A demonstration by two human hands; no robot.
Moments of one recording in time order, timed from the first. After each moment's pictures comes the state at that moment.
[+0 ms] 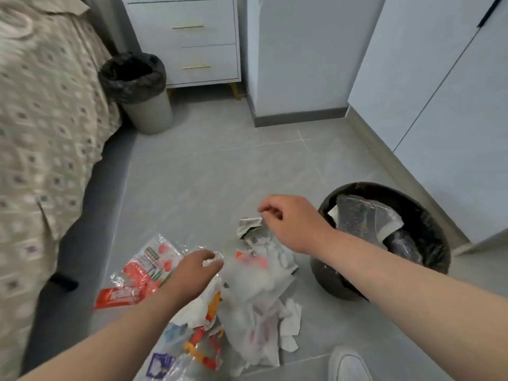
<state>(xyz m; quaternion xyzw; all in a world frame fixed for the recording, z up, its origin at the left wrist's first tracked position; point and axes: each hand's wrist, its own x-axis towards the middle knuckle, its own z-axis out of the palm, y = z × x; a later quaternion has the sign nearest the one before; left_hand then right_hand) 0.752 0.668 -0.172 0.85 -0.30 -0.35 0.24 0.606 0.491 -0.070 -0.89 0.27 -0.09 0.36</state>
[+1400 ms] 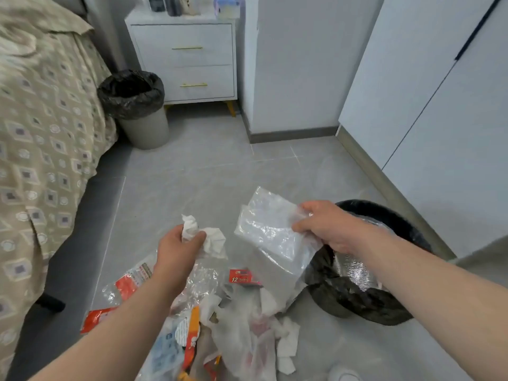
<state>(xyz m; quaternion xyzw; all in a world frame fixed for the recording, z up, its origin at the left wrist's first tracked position) 0.768 0.641 -0.111 0.76 -0.14 -0.27 0.57 0.591 0.446 -0.055 -0.68 0.45 -0.03 0.58</state>
